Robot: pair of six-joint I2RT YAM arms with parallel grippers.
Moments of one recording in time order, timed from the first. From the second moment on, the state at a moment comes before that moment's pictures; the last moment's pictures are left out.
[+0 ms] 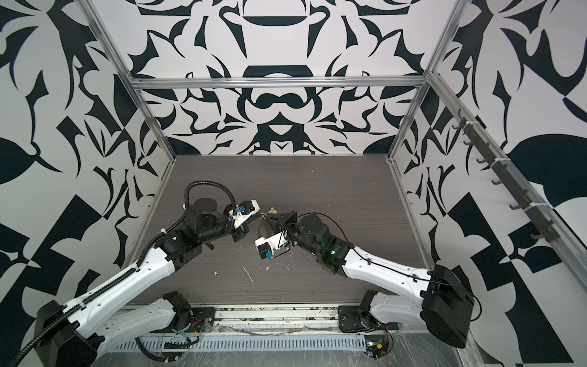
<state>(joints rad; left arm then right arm) -0.67 1.02 0.77 -0.13 0.28 0.43 0.94 1.17 0.68 0.34 -0.02 -1.42</state>
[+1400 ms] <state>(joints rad) -0.66 1.09 0.84 -0.19 0.32 0.36 0.94 1.19 0.75 0.25 -0.01 -1.88</state>
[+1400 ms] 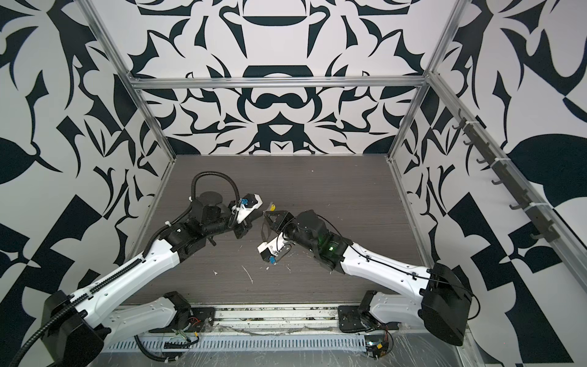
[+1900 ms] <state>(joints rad) -0.66 1.09 0.84 -0.13 0.32 0.35 0.95 1.20 0.77 0.20 -0.08 -1.87</state>
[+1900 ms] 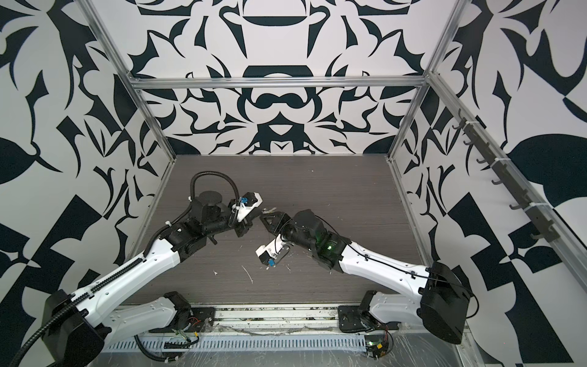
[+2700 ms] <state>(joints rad) -0.66 1.08 0.76 0.13 0.35 0.31 0.96 1.13 0.77 0.28 -0.08 -1.73</state>
